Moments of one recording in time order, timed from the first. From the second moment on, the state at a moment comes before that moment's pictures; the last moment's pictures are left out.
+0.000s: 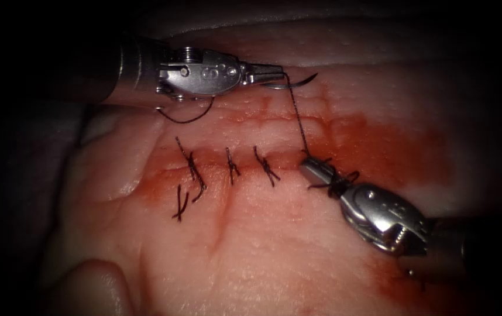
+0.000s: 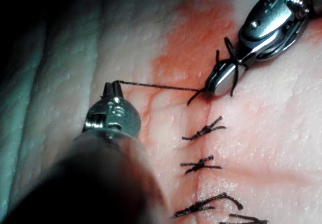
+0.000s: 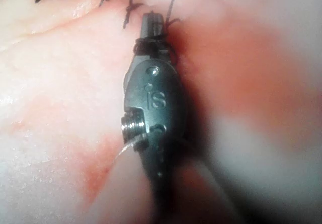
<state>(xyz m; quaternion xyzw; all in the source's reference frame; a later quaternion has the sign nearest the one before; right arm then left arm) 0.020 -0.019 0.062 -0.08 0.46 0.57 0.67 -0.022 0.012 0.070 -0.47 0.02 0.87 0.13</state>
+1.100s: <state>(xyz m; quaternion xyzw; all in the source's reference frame) 0.022 -0.025 0.054 -0.10 0.39 0.52 0.75 -0.022 0.023 0.073 -0.47 0.02 0.86 0.18</state>
